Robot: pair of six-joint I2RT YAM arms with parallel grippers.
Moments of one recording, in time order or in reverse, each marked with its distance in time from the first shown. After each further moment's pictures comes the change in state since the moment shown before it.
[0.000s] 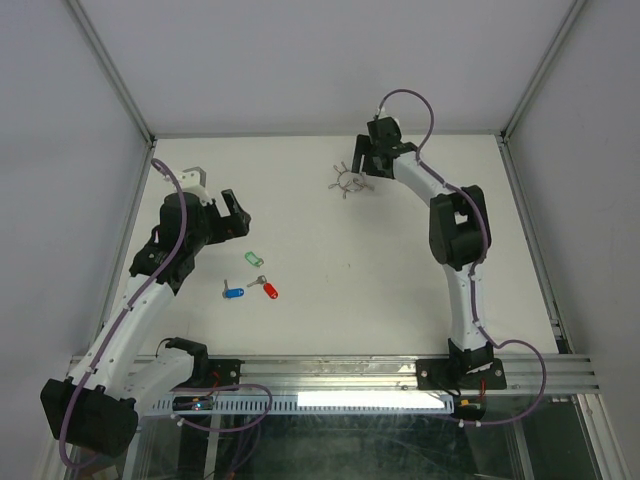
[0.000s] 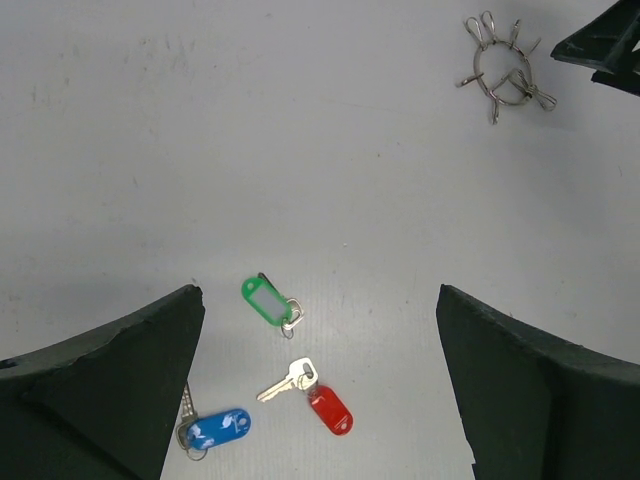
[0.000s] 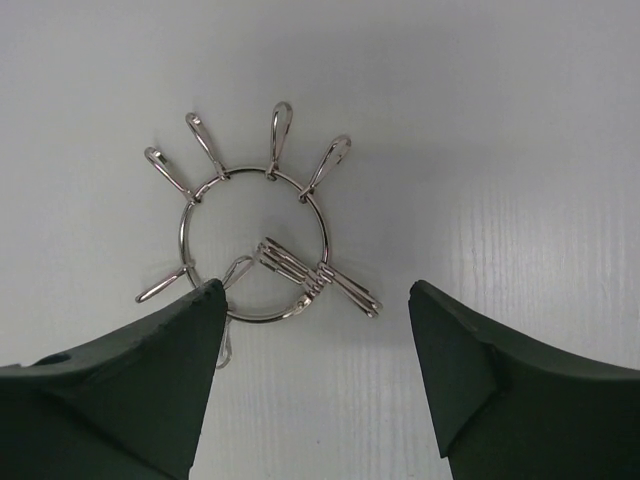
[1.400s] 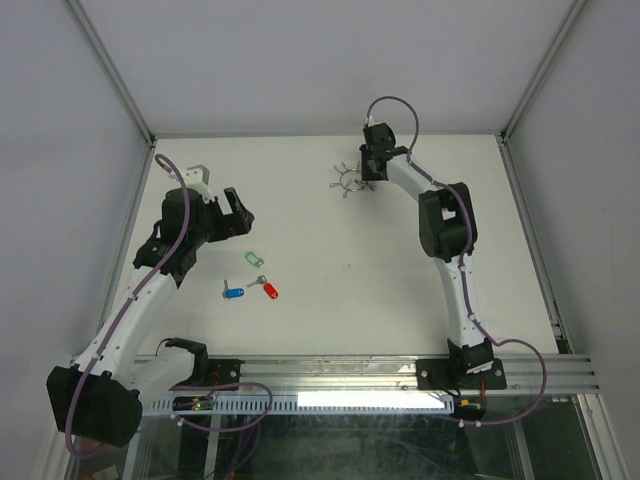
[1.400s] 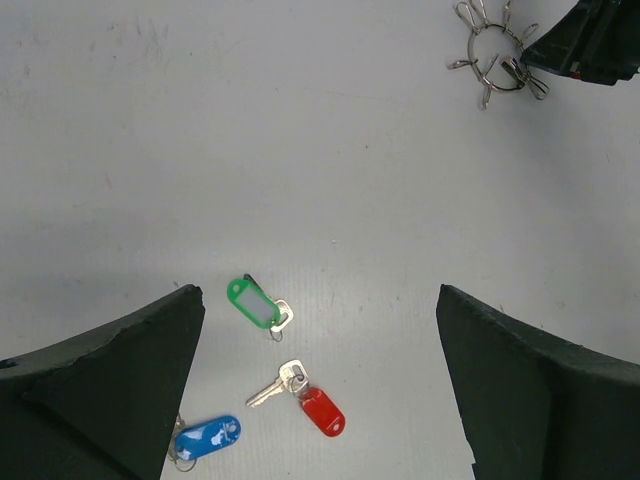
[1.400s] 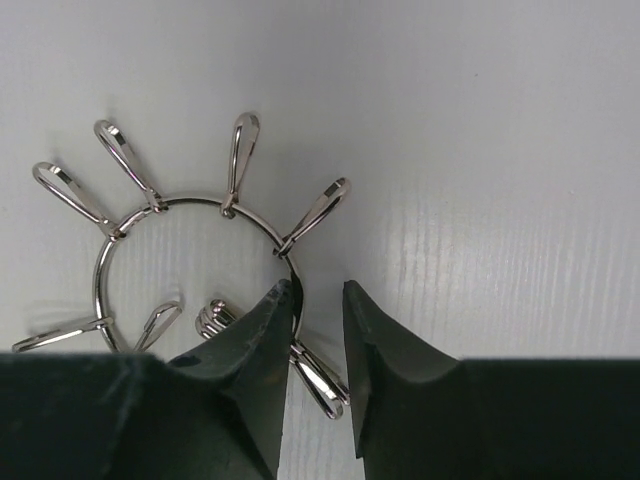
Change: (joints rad) left arm 0.034 0.056 0.000 0.034 0.085 0.001; right arm -0.010 0.195 0.147 -0.020 -0.002 -0.186
